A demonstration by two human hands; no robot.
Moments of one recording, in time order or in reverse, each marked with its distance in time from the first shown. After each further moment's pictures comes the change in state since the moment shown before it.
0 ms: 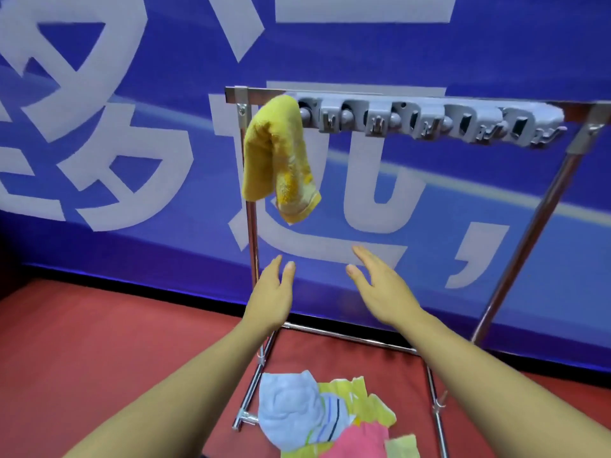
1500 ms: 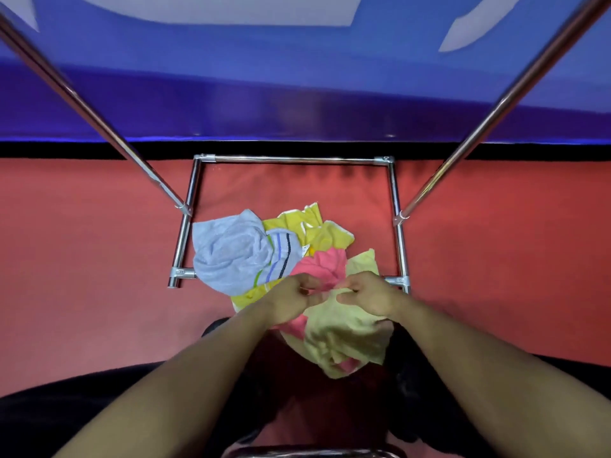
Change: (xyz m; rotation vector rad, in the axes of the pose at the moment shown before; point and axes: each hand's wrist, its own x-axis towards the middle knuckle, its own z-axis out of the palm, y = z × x) left_hand -0.079 -0.256 0.286 0.134 -0.968 -0.477; right_hand -0.169 0.315 0.239 0.431 -0.681 0.727
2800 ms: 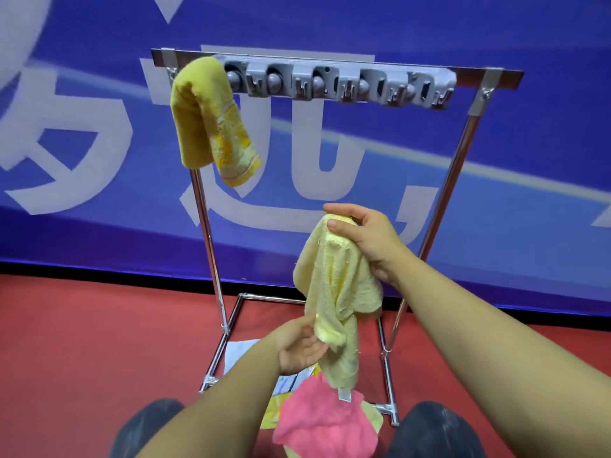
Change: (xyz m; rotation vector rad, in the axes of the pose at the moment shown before) left_hand -0.216 0.145 -0.042 -1.051 0.036 -0.018; right_hand -0.306 -0.327 -0.096 0.488 0.335 -0.840
